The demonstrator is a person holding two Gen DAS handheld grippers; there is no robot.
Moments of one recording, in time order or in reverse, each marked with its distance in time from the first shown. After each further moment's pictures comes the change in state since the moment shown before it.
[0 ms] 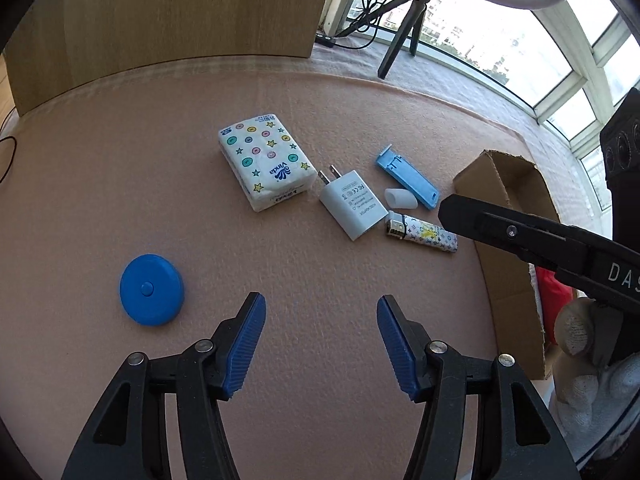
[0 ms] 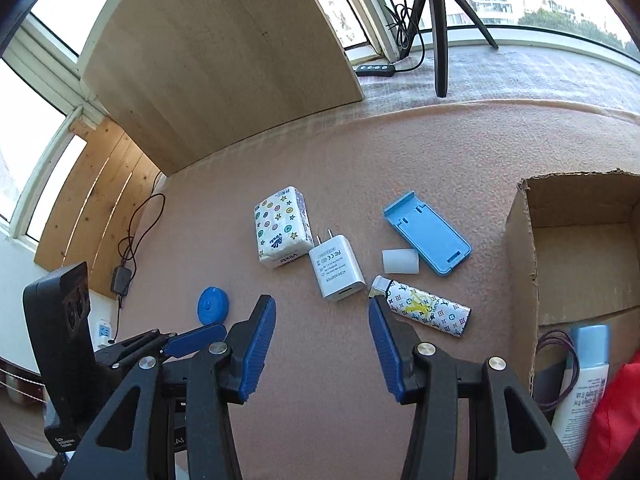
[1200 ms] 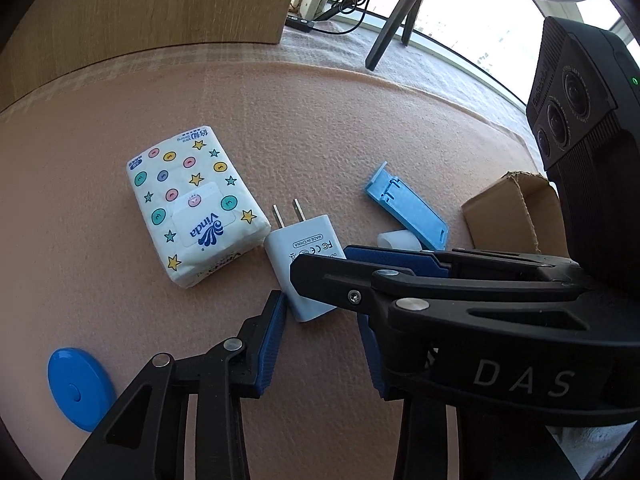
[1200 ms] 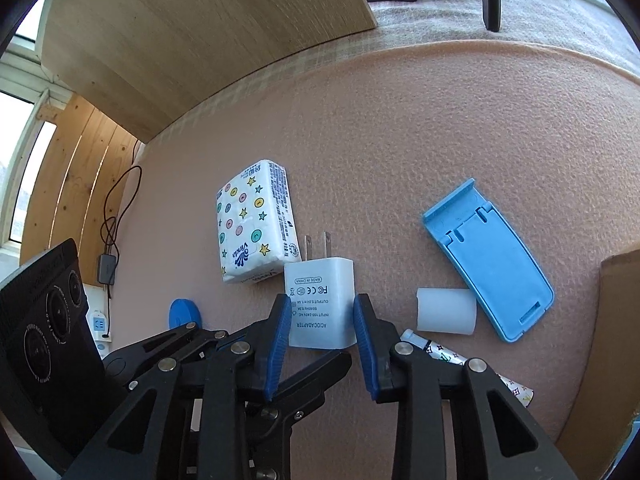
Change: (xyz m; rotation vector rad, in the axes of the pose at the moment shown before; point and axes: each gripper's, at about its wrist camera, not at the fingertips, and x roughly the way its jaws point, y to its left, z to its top) left arm 0.072 -0.013 0.048 0.024 0.025 -0.070; right arm 0.088 -0.011 0.032 0.030 0.194 0.051
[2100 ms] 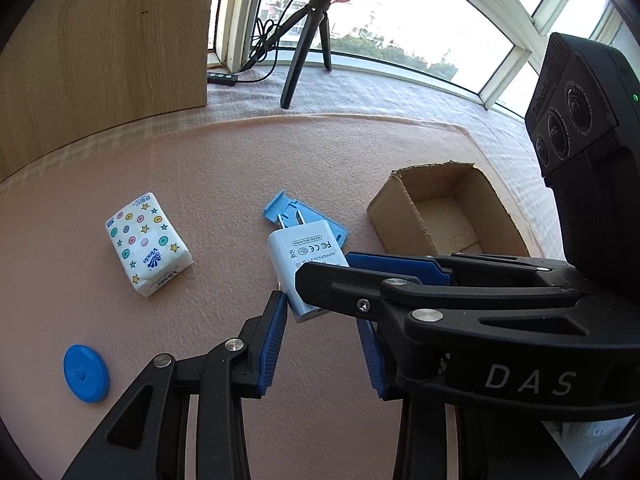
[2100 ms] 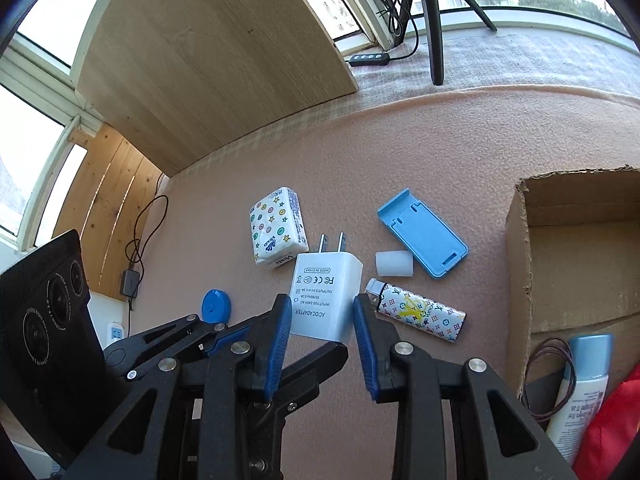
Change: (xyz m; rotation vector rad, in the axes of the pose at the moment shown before) left arm -0.059 -0.085 -0.016 0.177 -0.096 -0.023; right arm -0.103 -0.013 -0.051 0.022 -0.192 0.007
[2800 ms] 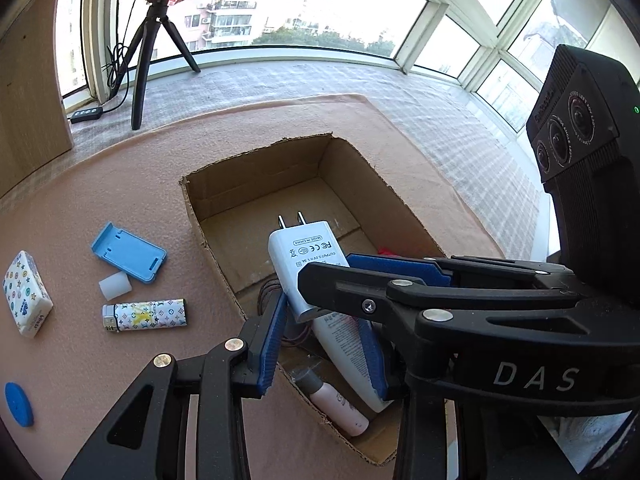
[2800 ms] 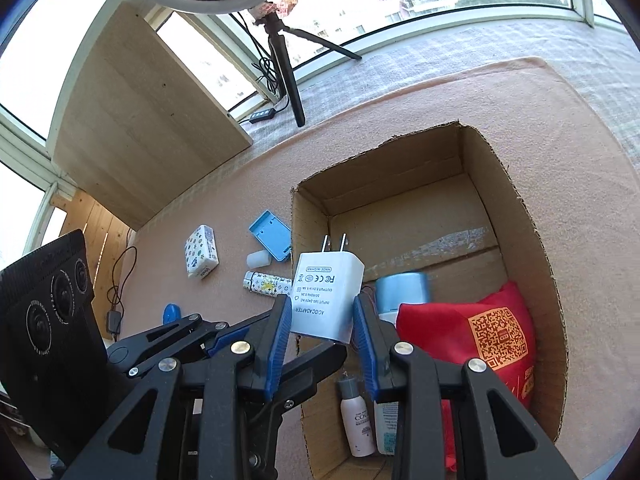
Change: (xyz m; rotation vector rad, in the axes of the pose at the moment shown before) left arm 0.033 -0.148 -0.003 0.180 0.044 -0.142; right arm -0.095 -0.101 -0.044 0.167 -0.122 -0.098
